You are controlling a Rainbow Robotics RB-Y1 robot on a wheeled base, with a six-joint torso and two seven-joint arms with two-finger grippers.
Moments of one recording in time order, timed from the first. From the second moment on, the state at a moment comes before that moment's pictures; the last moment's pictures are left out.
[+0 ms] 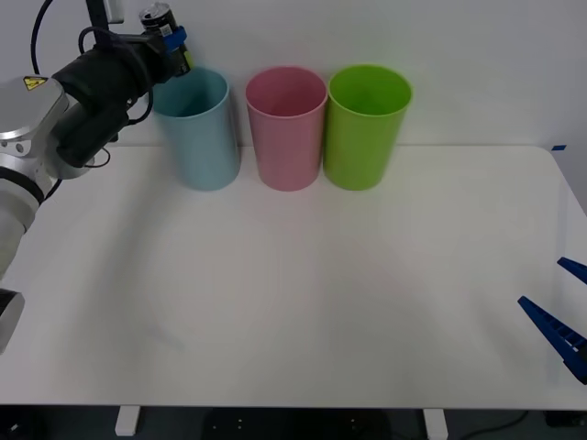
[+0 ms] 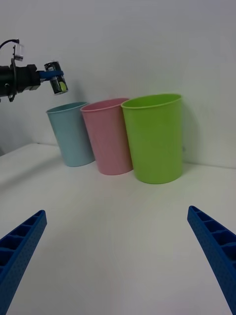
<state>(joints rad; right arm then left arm) 0.35 -0.40 -0.52 -1.66 0.96 -1.22 0.00 -0.94 0.52 -0.16 -0.82 -1.09 -0.29 0.24</state>
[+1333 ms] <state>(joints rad) 0.35 -0.40 -0.52 -1.66 0.96 -1.22 0.00 -0.98 0.47 -0.16 -0.77 -1.08 -0.25 0.22</state>
